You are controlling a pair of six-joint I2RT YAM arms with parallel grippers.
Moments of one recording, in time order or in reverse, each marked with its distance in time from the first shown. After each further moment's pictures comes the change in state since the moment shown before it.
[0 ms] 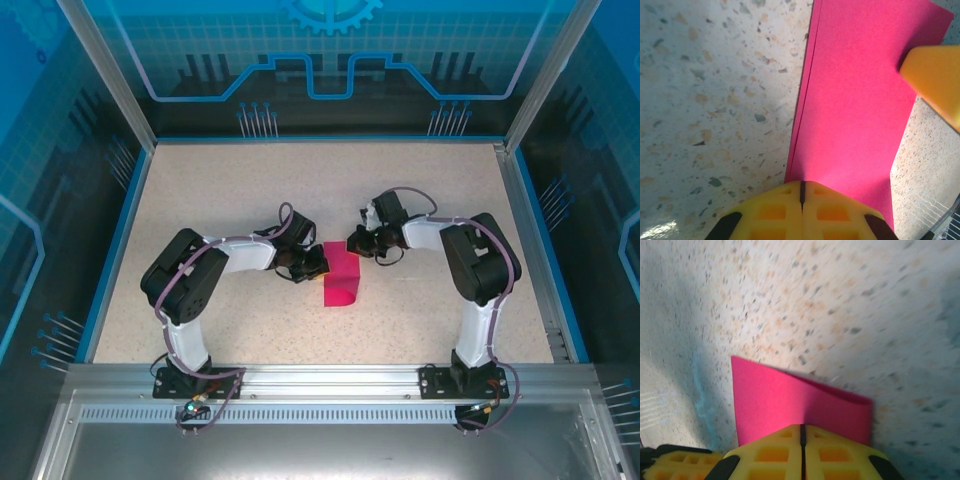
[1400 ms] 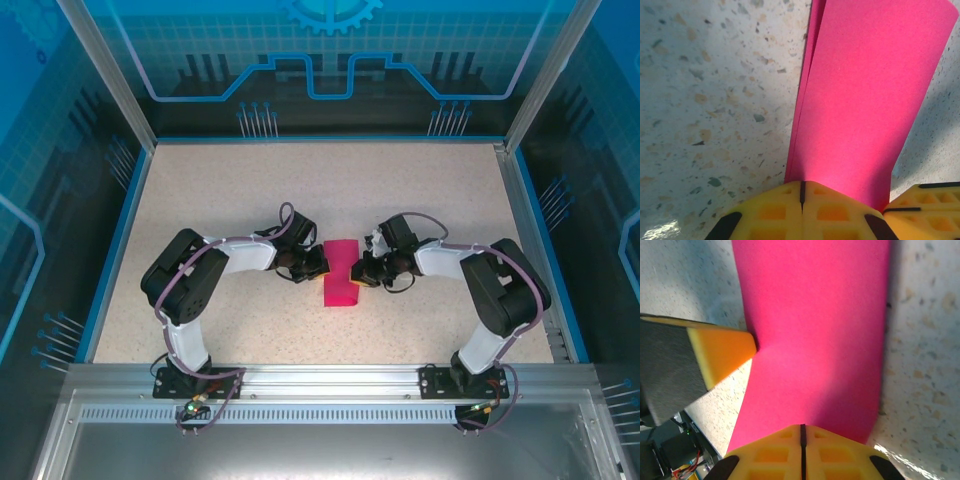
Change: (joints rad) left arm -0.006 0.000 0.000 0.000 -0.015 0.000; right arm 0.072 -0.253 -0.293 -0.015 -0.114 0.100
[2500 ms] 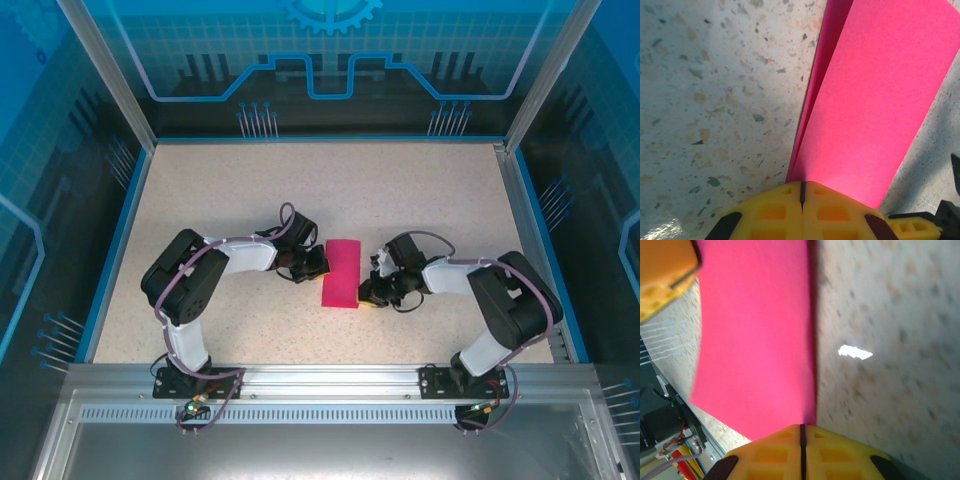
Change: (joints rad) left arm -0.007 0.000 0.000 0.000 -0.016 -0.008; right arm 0.013 -0.110 -0.183 0.004 -0.028 -0.022
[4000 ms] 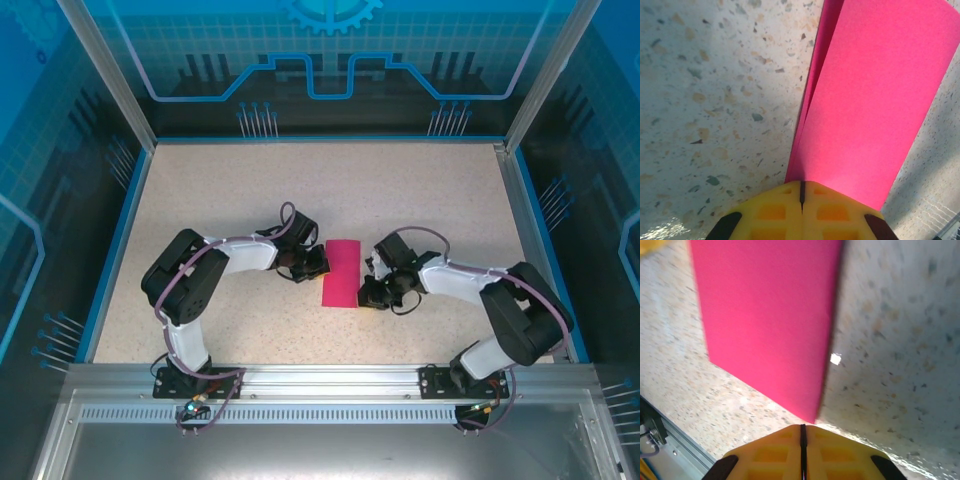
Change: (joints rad) left arm -0.002 -0.003 0.016 -0.023 -0.002 0.012; right arm 0.109 -0.087 0.113 -0.246 0.187 -0.043
